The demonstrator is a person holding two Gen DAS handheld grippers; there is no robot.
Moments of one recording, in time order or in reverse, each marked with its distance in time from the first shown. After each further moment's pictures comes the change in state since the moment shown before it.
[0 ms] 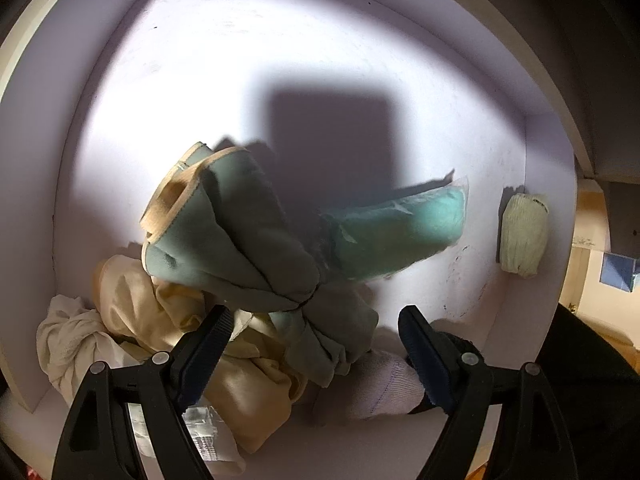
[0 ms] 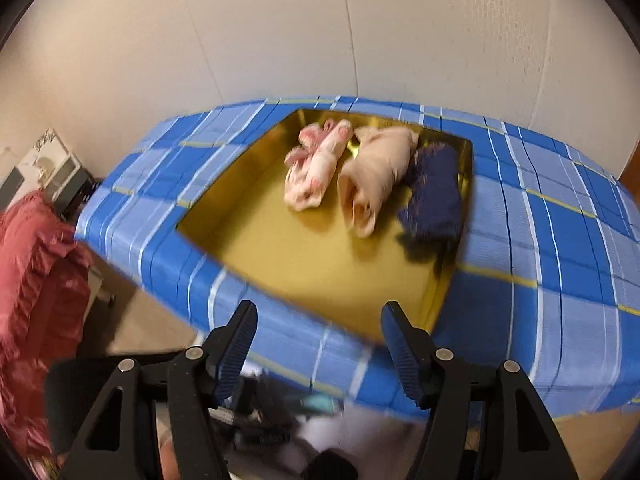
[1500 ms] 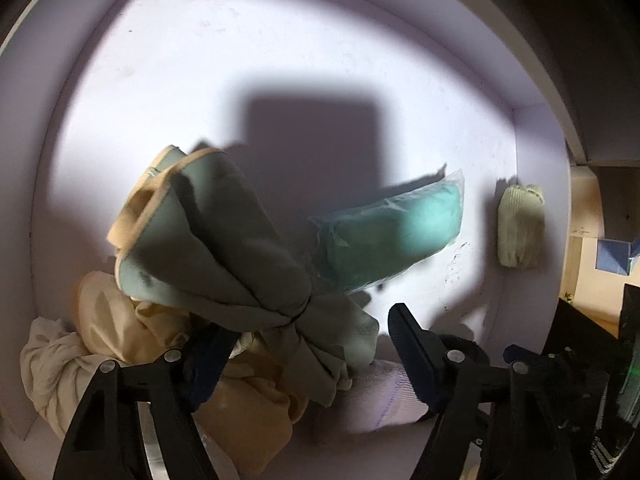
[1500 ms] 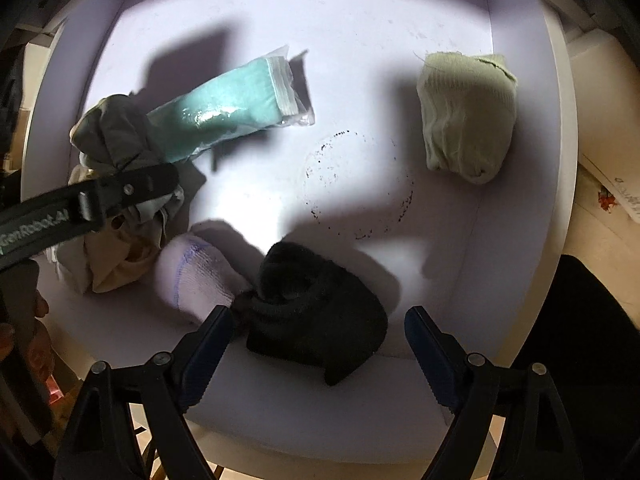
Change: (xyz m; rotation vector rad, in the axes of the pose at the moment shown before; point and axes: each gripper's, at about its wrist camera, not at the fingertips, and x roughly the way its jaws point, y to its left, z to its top) left arm -0.006 0.027 -0.002 0.065 -0.032 -0.025; right arm 0.222 -0.023 -0.262 0.167 0.790 -0.080
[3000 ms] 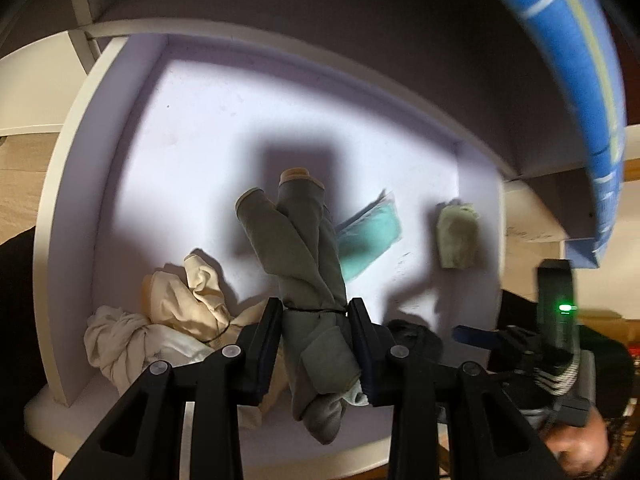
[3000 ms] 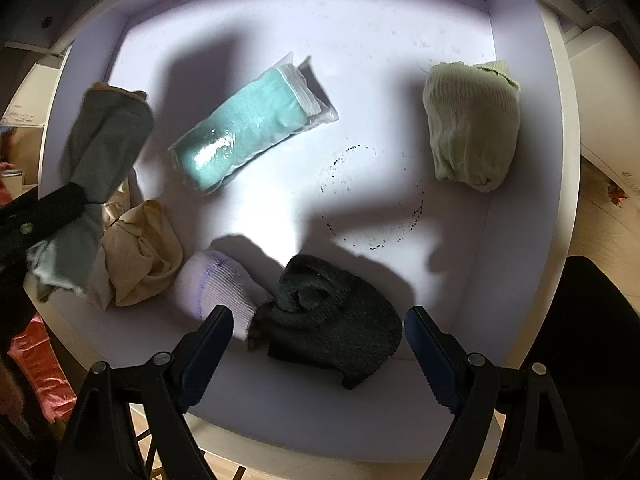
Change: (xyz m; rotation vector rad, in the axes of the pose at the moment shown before) left arm -0.105 0.005 -0.024 0.040 -0.136 -0.077; right arm -0.014 -0.010 0.013 0.031 -0.019 0.063
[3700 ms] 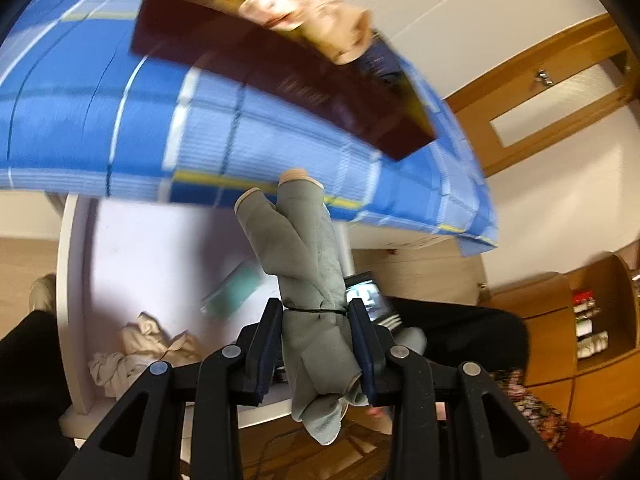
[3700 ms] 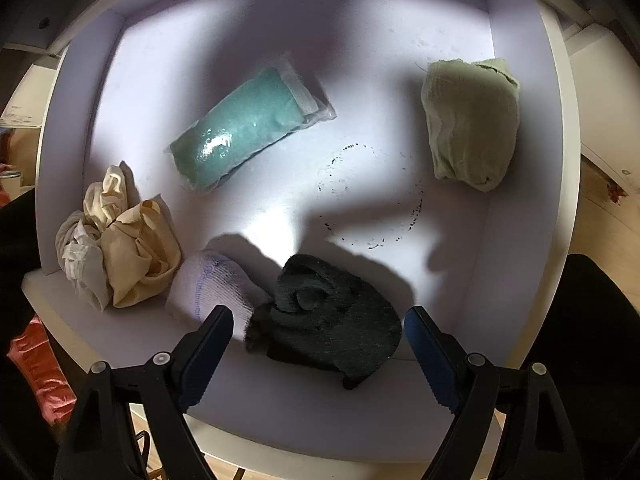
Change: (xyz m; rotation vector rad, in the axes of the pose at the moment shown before) left arm -0.147 -0.077 -0.007 0.230 -0.170 -0.275; right arm 0.005 0.003 0.003 0.006 0.005 -0.008
